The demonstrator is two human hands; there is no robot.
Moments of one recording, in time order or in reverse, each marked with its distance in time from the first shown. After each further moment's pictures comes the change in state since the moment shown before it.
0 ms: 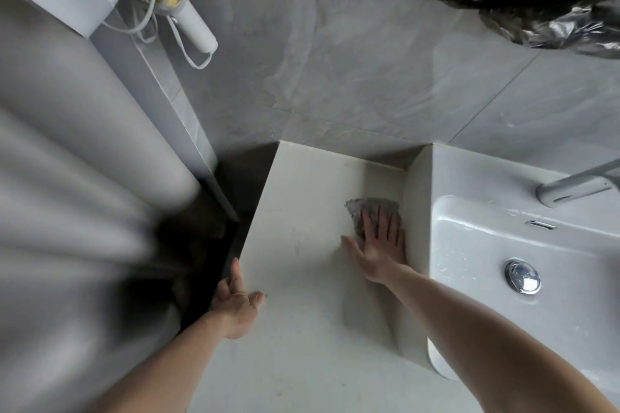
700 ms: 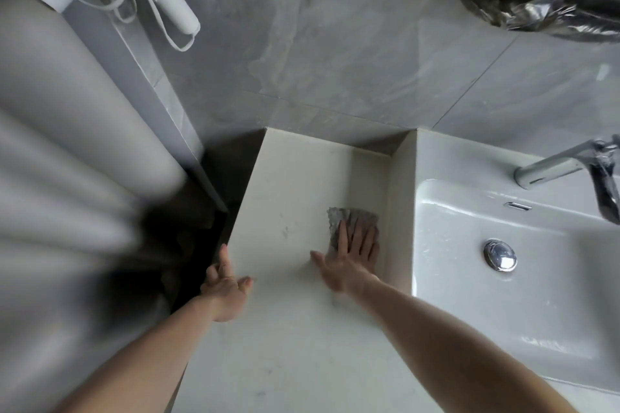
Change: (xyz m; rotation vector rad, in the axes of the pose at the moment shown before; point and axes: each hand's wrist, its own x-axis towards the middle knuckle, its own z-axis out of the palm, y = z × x) left_hand -0.002 0.001 -0.001 -0.006 0.006 0.006; right_hand -0.057 -0.034 0.030 0.037 -0.141 0.052
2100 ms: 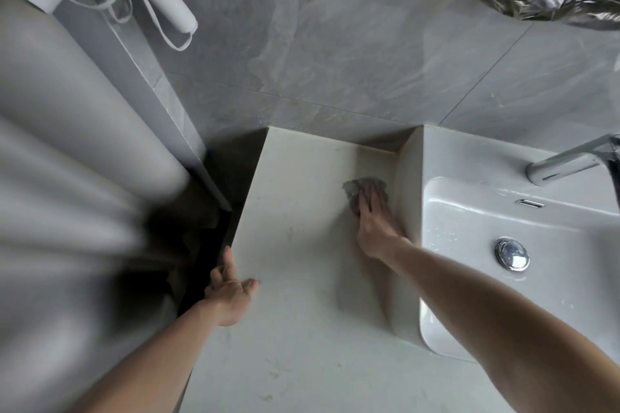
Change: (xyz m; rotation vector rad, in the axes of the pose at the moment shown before) left_hand 0.009 -0.004 0.006 -0.039 -0.010 0.001; right_hand 0.076 0.043 -0.048 -0.115 0.305 -0.250
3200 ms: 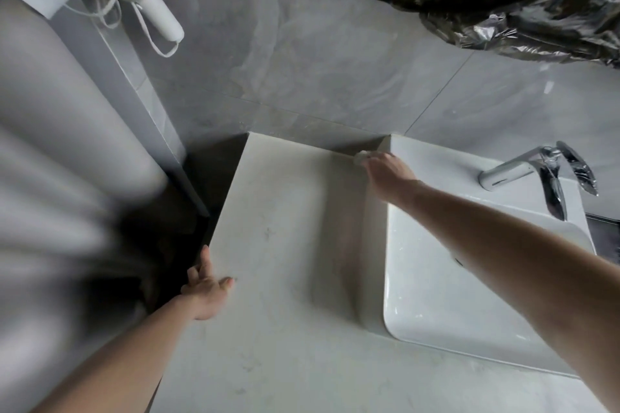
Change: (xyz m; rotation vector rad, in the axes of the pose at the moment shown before) left_hand 0.007 -0.005 0.003 0.014 0.026 -0.009; right_hand 0.022 0.020 -0.165 -0.106 0.021 -0.026
